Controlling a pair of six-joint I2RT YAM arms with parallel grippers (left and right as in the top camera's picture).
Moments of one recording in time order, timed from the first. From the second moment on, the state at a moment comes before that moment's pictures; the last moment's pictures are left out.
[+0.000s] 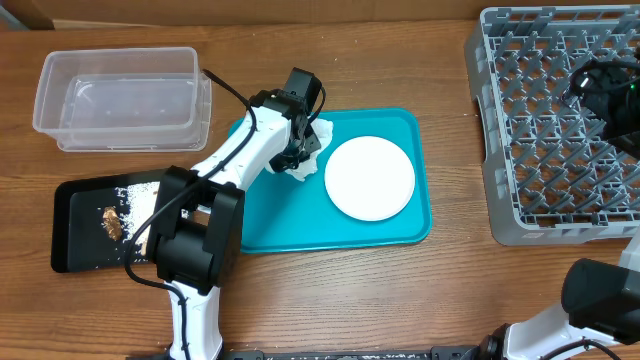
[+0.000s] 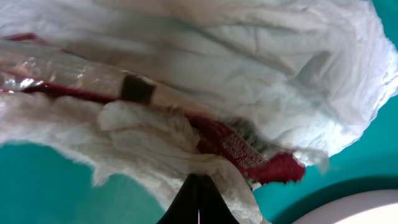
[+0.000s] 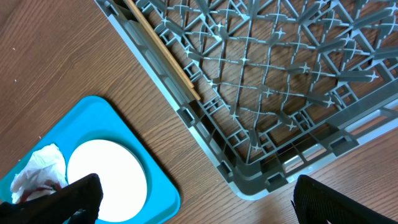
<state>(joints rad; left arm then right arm) -0.39 2.11 1.59 -0.88 -0.06 -0.86 -0.35 1.79 2.15 -1.63 -0.12 0.31</state>
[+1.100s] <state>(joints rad) -0.39 2.13 1.64 -0.93 -0.06 -0.88 -0.35 1.79 2.15 -1.63 -0.12 0.31</state>
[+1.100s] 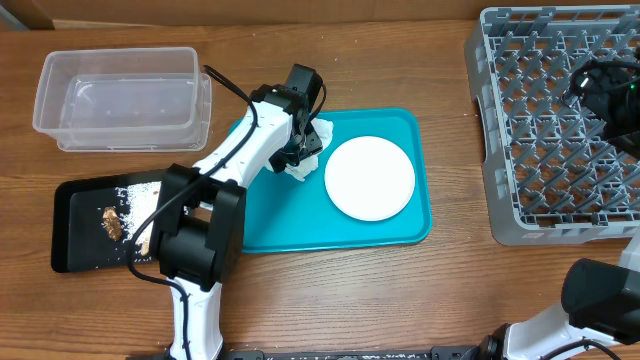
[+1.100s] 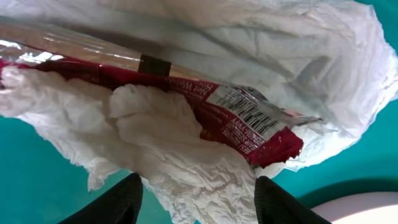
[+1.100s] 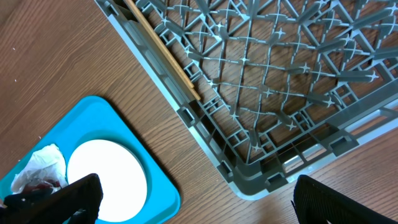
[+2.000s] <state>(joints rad) -0.39 2.13 1.58 -0.86 -0.06 -0.89 -0.35 1.79 2.15 -1.63 -0.12 0.31</state>
